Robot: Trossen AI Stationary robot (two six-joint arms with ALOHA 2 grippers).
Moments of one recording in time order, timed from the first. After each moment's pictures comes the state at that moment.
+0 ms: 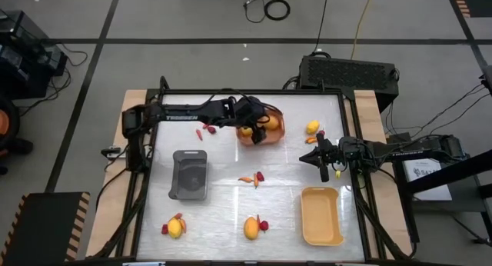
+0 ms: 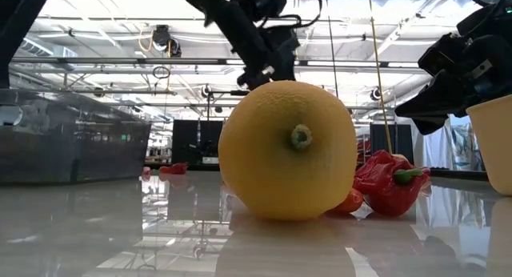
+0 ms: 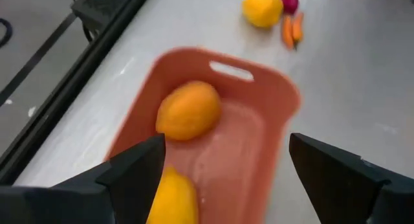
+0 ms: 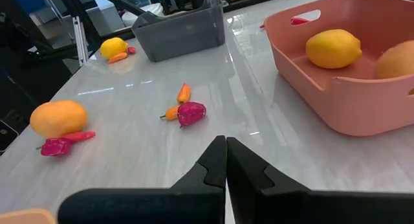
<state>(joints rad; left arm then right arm) 0.21 1.89 1.56 -0.48 -0.14 -0.12 -0.04 0.48 0.01 0.18 -0.06 0.28</state>
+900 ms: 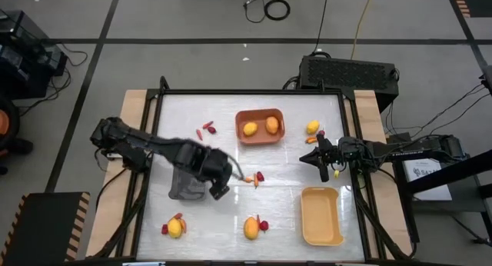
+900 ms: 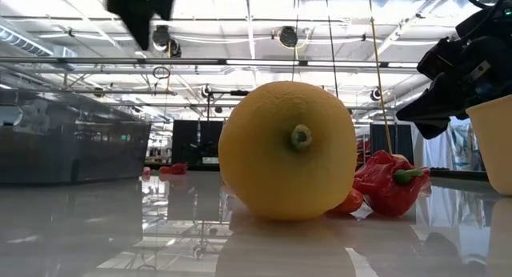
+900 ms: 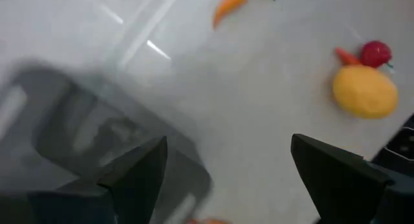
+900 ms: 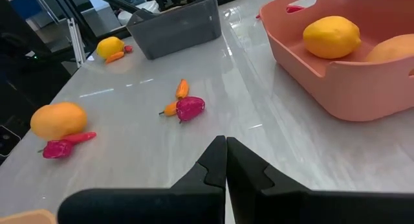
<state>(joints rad) -0.31 1.66 1.54 -1.22 -0.01 -1.04 -0.04 0.49 0.01 0.16 -0.05 0.33</state>
